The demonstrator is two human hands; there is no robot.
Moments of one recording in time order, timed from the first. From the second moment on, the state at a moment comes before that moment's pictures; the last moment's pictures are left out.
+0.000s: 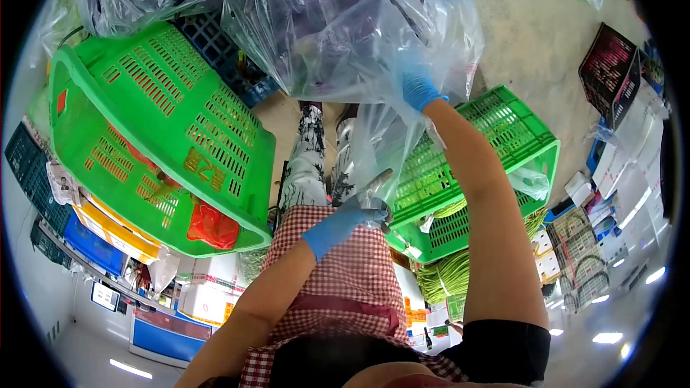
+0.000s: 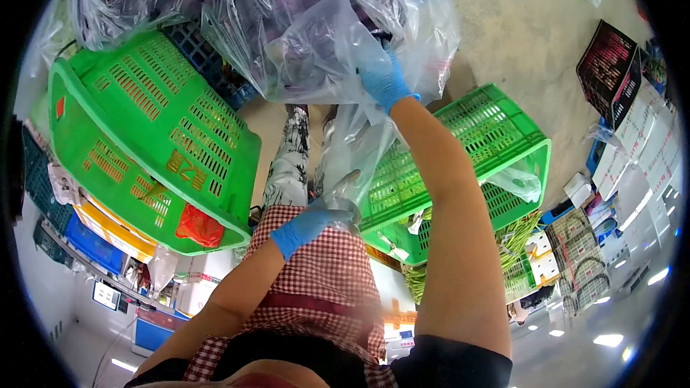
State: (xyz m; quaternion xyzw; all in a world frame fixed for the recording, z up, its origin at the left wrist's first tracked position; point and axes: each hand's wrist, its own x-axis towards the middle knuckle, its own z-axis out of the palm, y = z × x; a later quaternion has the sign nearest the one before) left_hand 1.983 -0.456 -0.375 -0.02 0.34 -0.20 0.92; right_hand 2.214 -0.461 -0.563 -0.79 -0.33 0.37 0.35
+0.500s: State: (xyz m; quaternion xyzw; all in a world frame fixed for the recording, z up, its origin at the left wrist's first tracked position) left_hand 1.974 -0.462 -0.376 0.01 0.38 -0.21 0.90; right_hand 2.284 -0.411 -0.473 -0.75 -0.66 0.05 -0.03
